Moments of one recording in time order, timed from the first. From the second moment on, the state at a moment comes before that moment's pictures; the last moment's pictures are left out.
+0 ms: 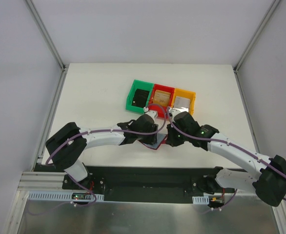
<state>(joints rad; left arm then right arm) -0.96 1.61 0.88 -0.16 -0.06 -0.62 0.79 1.12 0.75 -0.54 -0.09 0.40</state>
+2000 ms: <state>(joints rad) -0.84 1.55 0.78 0.08 0.22 -0.63 0.70 1.06 0.66 -0.59 -0.11 0.33</state>
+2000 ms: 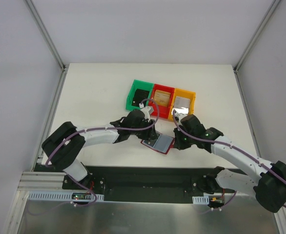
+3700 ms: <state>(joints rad) -0.84 1.33 0.49 0.03 -0.12 -0.84 0.67 1.40 0.66 -0.30 -0.06 0.58</state>
